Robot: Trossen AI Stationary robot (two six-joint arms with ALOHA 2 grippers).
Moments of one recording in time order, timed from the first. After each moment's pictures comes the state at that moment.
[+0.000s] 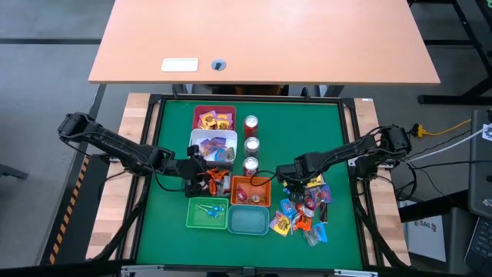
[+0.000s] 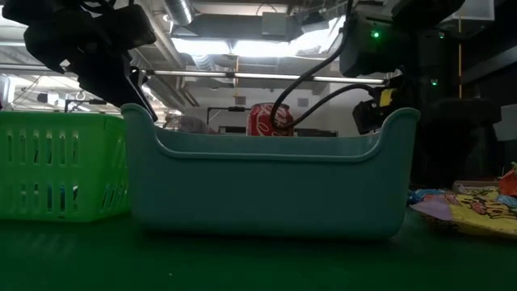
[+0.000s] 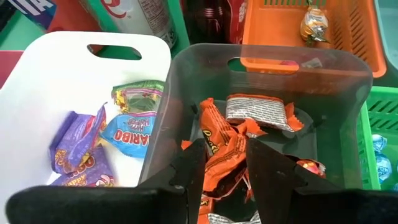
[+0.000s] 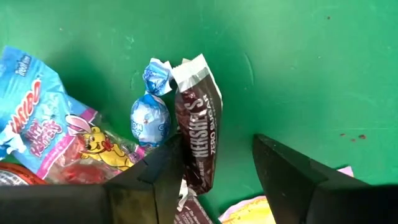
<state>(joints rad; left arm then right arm) -0.27 1.12 0.57 -0.29 -0.37 -0.26 0.16 1.67 0.90 -0.71 -0.09 0.37</state>
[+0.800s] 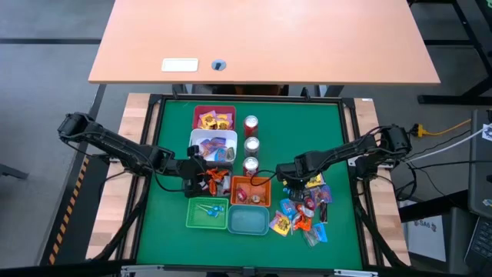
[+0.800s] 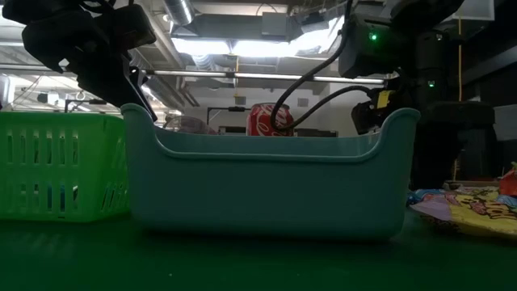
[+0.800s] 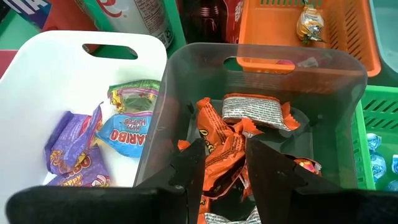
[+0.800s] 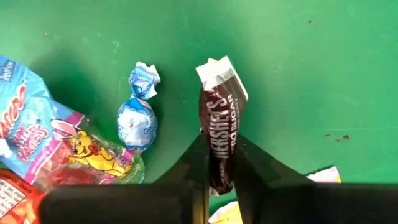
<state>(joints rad) -0.27 1.12 0.57 -0.29 -0.36 -0.26 0.16 1.67 0.90 -0.71 -0.08 0.37</state>
